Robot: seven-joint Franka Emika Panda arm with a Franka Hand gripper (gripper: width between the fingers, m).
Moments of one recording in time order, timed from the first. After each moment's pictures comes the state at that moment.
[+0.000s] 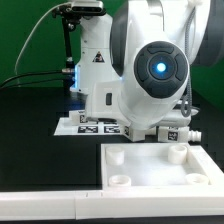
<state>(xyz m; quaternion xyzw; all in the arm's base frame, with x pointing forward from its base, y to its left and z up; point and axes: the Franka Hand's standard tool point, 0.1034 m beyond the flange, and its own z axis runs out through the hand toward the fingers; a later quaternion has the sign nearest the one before) 0.409 0.055 0.025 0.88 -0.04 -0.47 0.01</state>
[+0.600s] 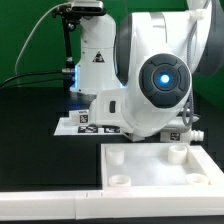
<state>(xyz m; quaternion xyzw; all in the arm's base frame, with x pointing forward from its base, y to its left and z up) 0.399 0.058 0.011 0.88 -0.04 -0.47 0.02</state>
